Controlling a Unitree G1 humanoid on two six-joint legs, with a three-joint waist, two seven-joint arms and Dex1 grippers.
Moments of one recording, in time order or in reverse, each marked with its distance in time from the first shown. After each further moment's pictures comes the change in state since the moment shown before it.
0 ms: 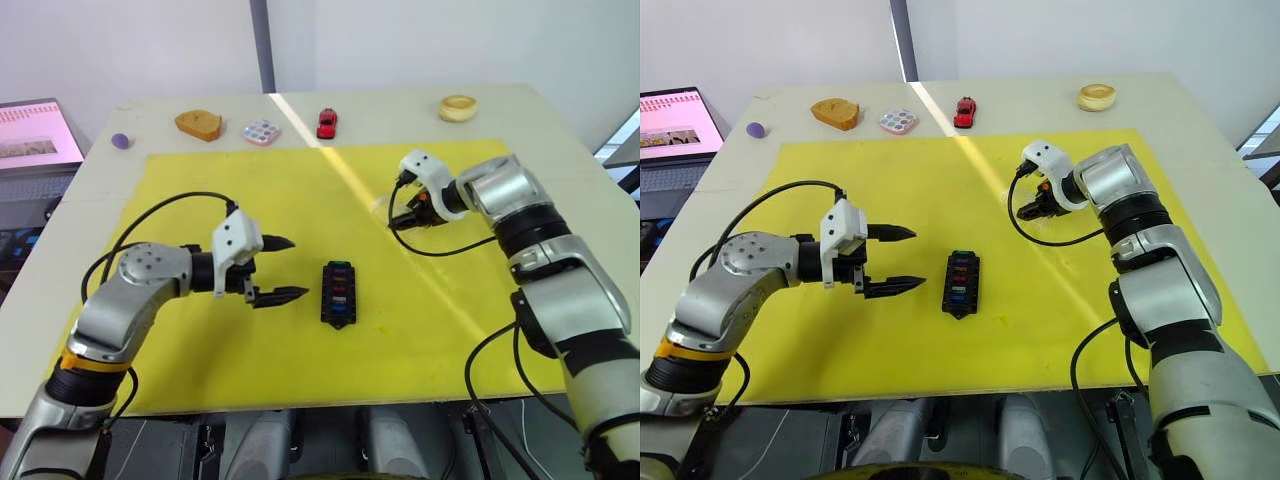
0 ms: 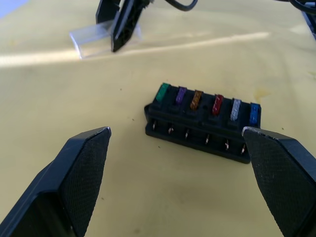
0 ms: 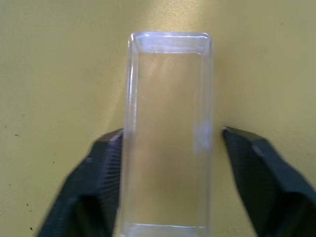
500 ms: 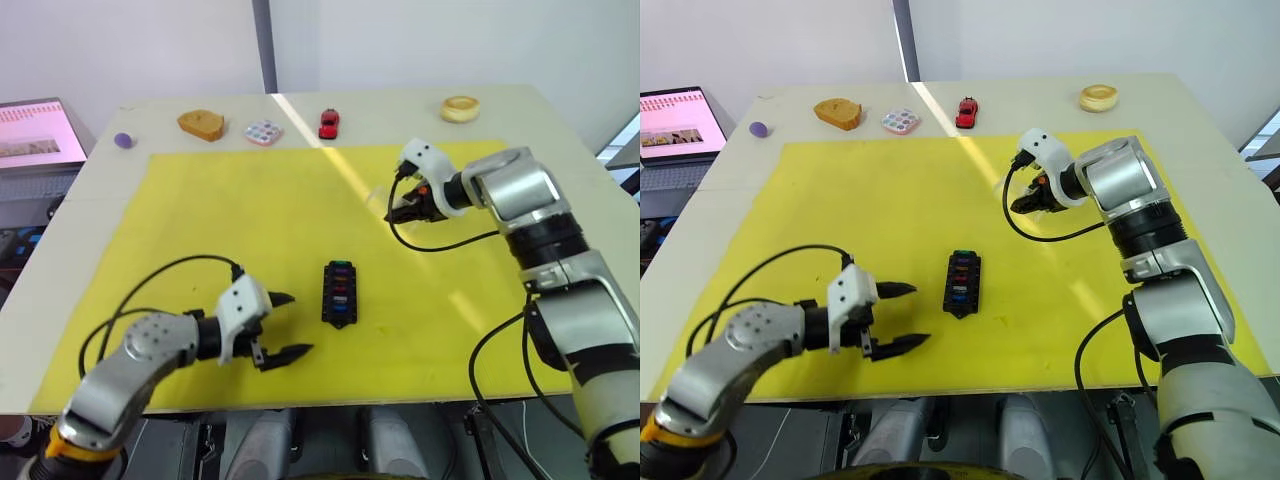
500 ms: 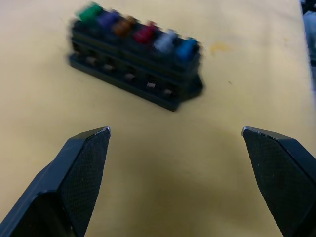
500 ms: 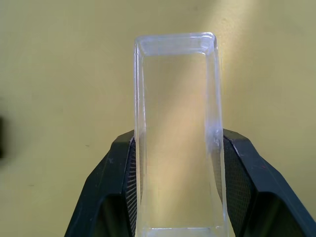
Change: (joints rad) left arm 0.397 -0.047 -0.051 -0.326 0.044 0.076 0.225; right arm 0.127 -0.069 -0.073 -0.485 0.053 0.300 0.025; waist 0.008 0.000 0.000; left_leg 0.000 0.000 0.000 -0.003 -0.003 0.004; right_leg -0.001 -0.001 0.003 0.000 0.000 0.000
